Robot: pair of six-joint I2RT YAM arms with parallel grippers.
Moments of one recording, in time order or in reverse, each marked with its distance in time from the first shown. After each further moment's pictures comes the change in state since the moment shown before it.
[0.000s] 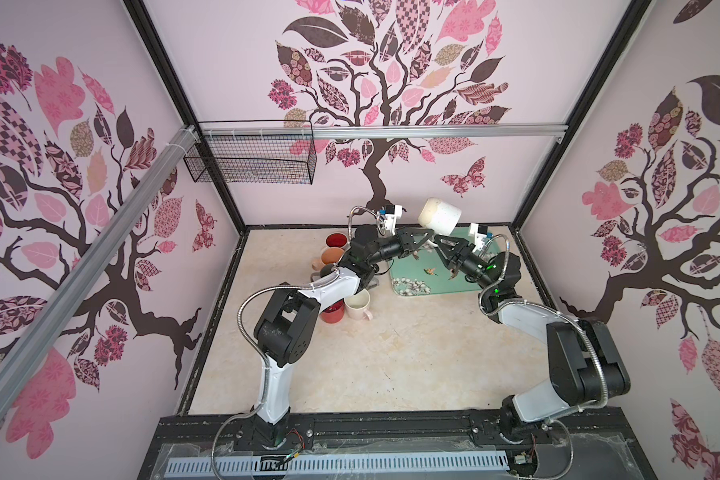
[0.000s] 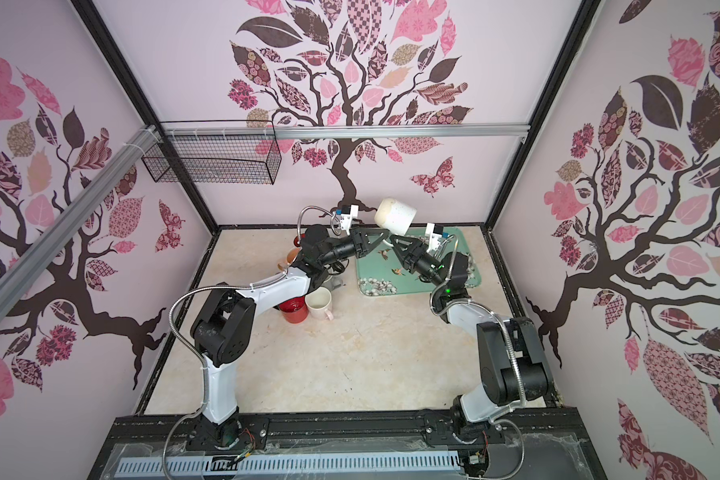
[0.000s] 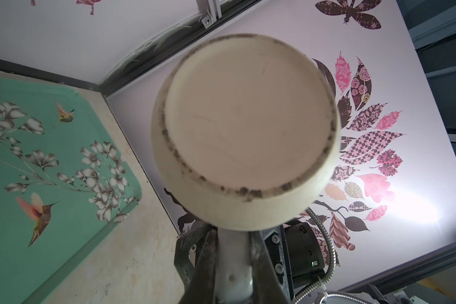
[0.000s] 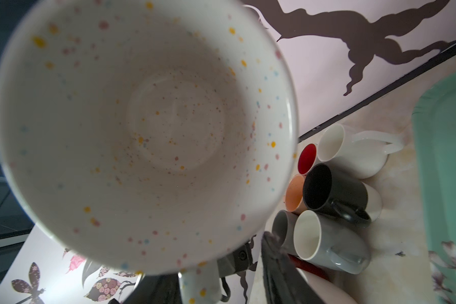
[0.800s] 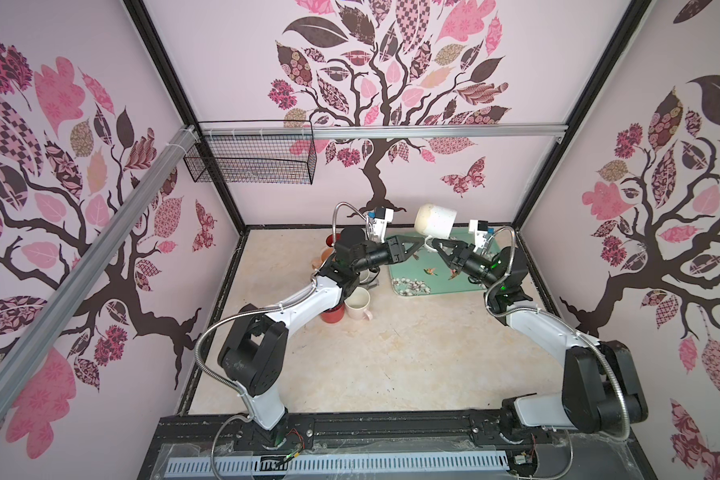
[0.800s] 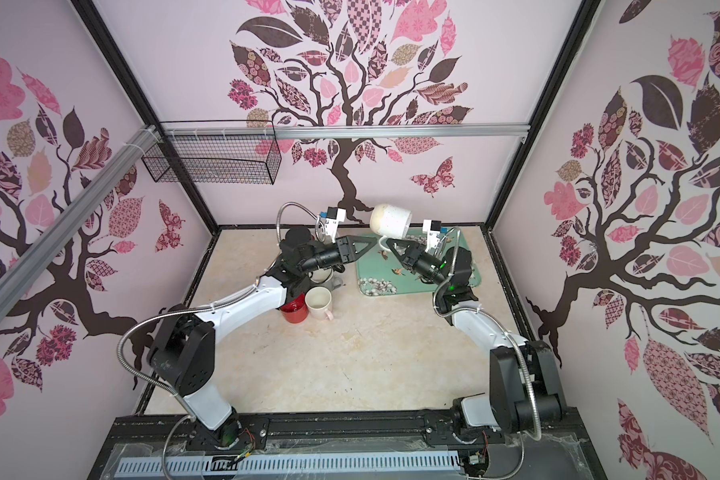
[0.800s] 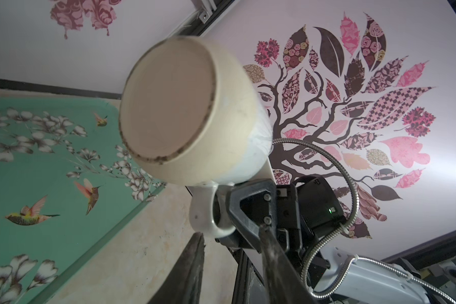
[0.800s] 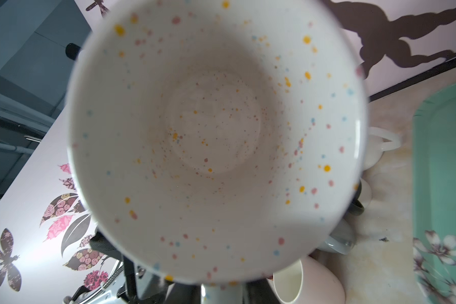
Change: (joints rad) left arm 0.012 -0.332 -0.215 -0.237 -0.012 0.316; right arm 0.012 -0.180 0.021 -0.326 -0.026 -0.227
